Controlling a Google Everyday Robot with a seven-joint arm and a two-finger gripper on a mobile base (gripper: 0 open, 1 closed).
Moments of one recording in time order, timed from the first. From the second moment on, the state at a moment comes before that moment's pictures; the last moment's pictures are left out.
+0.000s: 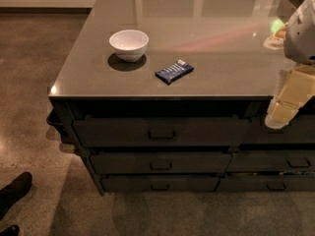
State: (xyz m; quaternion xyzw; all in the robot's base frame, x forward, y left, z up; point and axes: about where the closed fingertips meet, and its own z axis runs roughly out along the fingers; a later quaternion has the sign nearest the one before) arm 0.438 -0.217 0.976 -0.60 0.78 -0.03 0.16
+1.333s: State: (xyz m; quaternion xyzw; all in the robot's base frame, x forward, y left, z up) arm 0.457 -0.149 0.876 -0.60 0.76 0.05 0.24
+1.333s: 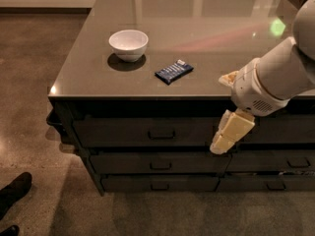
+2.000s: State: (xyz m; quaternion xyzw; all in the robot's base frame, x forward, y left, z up) arm 0.462 -0.134 0.847 -0.60 0.75 0.08 0.26
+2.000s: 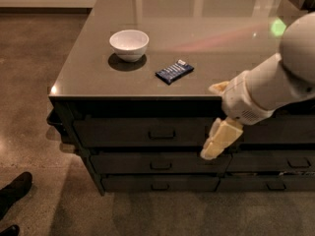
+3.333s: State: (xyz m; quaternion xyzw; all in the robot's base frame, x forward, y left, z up) arm 0.471 -0.088 0.772 -0.64 0.70 0.14 0.28
